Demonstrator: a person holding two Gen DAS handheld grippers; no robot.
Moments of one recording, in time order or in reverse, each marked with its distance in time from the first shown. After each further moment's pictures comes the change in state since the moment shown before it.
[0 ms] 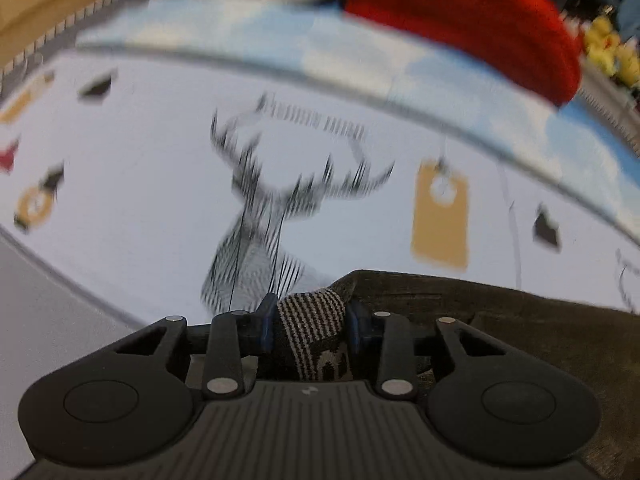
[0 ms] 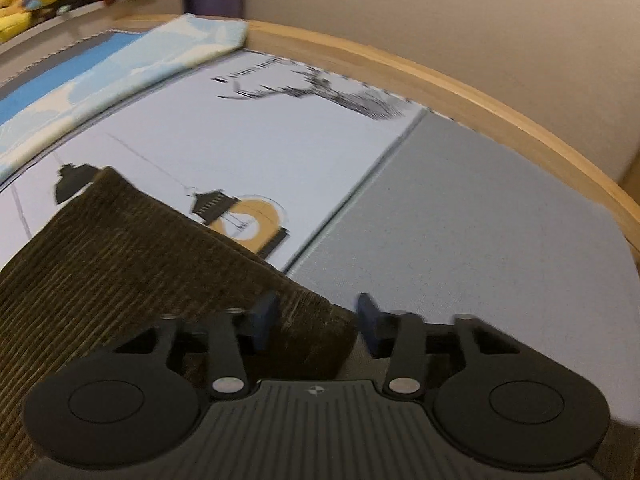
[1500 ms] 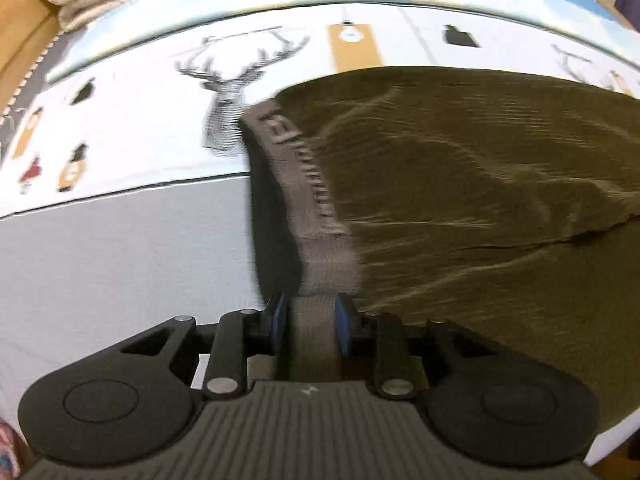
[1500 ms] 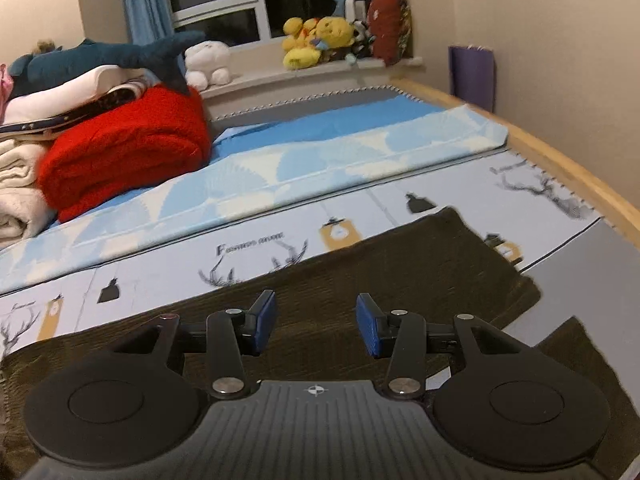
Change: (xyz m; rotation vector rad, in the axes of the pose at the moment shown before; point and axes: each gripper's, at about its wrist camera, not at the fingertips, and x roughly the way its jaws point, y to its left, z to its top) left arm -0.093 -0.023 -0.129 0.387 0.206 0.048; right arm -0.300 0.036 -0.059 -0.285 -0.125 0.682
